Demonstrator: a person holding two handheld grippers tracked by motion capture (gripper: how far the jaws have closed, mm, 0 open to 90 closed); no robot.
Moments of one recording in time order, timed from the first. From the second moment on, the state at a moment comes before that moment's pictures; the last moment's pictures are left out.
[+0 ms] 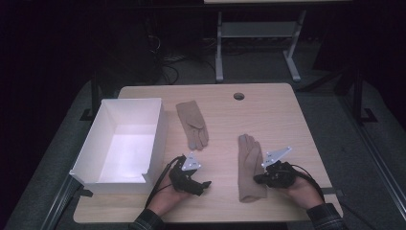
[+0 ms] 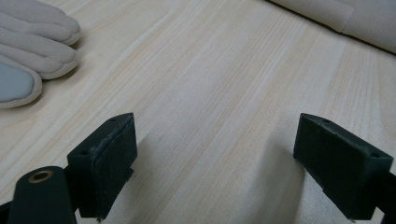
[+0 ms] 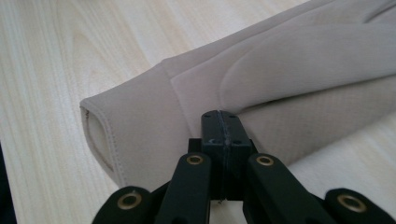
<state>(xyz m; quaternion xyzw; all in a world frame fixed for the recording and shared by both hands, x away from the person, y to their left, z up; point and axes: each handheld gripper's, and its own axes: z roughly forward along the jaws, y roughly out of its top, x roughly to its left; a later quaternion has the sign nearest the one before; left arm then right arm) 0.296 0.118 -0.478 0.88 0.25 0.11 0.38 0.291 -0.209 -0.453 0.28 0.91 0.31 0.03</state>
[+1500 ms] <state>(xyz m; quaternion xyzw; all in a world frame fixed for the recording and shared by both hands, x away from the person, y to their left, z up) 0.363 0.107 -0.440 0.85 0.35 0.17 0.34 0.329 -0.280 -0.483 0.43 0.81 0.35 0.16</state>
